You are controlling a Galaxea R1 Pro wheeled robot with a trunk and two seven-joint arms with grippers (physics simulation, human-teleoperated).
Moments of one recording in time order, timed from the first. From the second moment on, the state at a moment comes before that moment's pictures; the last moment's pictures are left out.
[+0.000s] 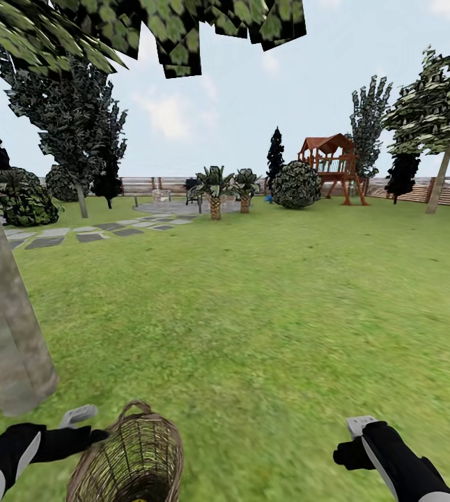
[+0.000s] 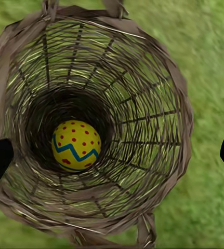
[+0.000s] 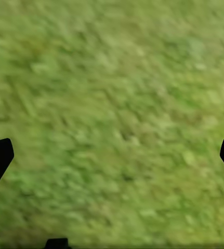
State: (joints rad) left arm -0.62 0.32 0.39 -0.30 -0.23 0.48 -0.60; right arm -0.46 -0.20 0.03 -0.65 0.09 0.71 0.17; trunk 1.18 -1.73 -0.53
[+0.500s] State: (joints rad) left arm -0.62 0.33 0.38 -0.29 -0.23 0.48 -0.60; right arm -0.46 -0.20 0.03 -0.64 0.09 0.71 0.17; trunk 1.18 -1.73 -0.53
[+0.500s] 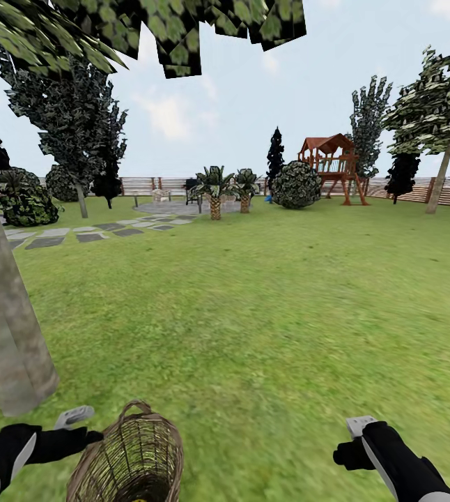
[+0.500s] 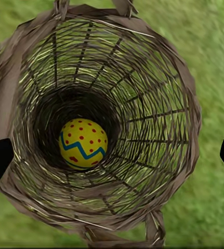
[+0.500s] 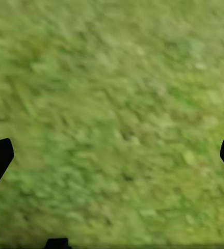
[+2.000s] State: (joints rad) left arm -0.61 0.31 0.39 0.01 -0.22 0.37 -0.20; right arm -0.46 -0.17 0.03 -0.62 0.09 0.71 0.17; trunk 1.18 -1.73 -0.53
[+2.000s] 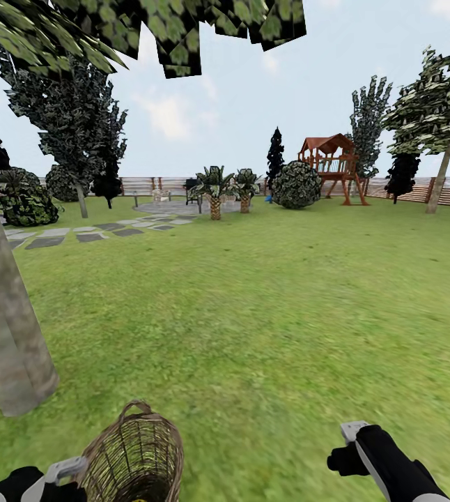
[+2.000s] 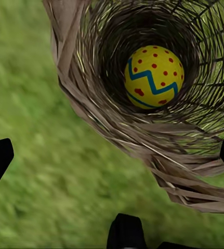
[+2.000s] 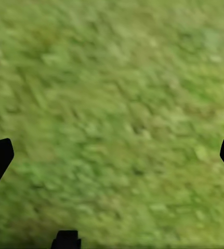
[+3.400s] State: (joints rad) left arm -0.61 0.28 0.41 0.01 -0.21 0.36 -0.20; right arm -0.46 -0.17 0.03 -0.62 0.09 0.71 0.17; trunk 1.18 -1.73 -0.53
